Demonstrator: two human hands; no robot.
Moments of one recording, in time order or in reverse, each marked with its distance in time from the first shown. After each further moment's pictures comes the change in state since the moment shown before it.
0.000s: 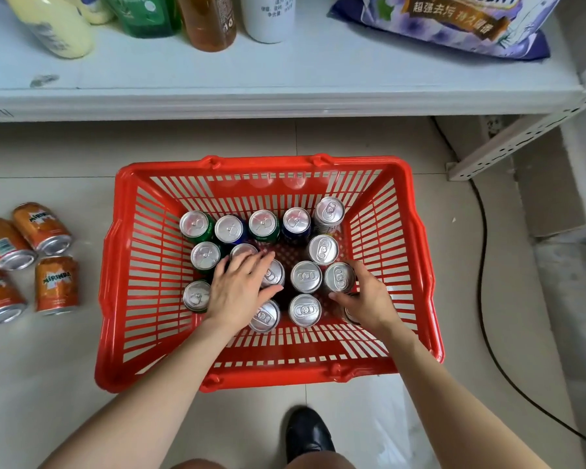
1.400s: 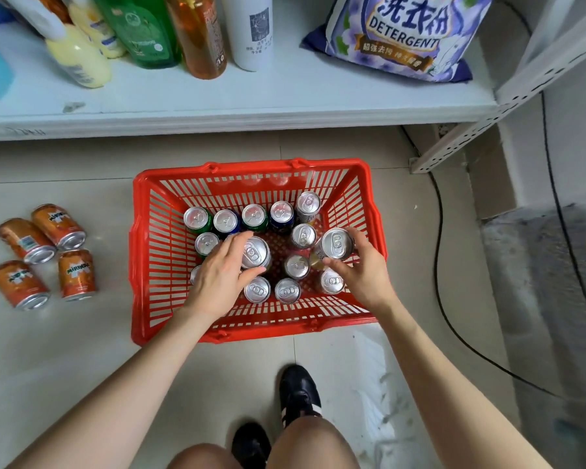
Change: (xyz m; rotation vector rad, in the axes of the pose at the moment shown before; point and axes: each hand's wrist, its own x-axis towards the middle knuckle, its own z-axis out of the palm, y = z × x) left_hand -0.045 0.026 -0.123 -0.378 0.063 0.024; right_hand -0.073 -0.084 -0.076 0.185 0.205 -0.109
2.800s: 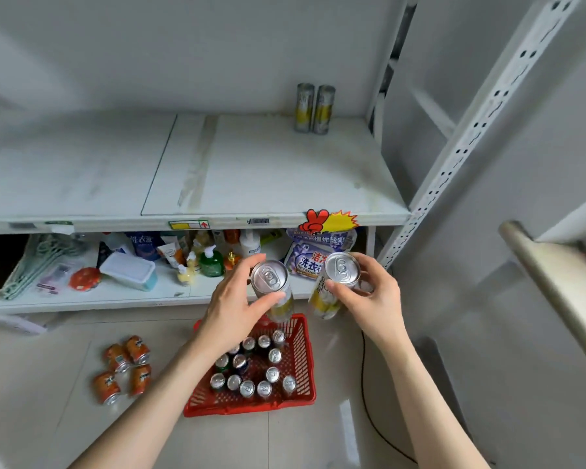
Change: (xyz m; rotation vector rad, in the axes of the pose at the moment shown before) left_hand -0.094 0.399 -0.447 -0.357 0.336 0.103; right_hand -0.193 -0.438 -0.380 0.328 0.274 -0.323
